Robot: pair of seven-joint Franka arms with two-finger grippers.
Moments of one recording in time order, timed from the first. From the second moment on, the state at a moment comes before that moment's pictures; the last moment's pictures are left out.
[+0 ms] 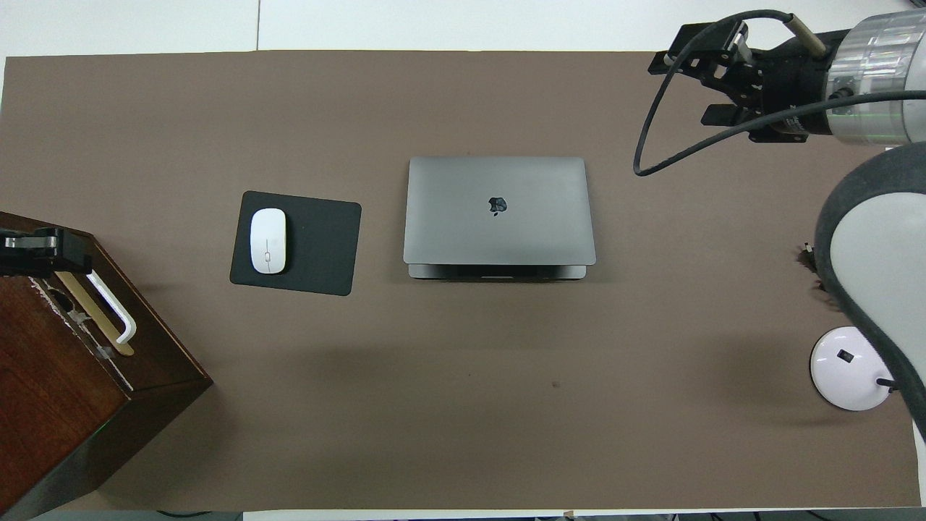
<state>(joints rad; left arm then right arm) -0.03 -0.12 0.00 -1.70 -0.01 1.54 -0.05 0.03 0.09 0.14 -1.57 0.40 2.12 0.54</state>
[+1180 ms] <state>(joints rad) -0.18 -0.28 -0.03 -2.12 -0.06 2.05 0.01 0.35 0.31 0.15 -1.71 0.60 3.06 0.82</state>
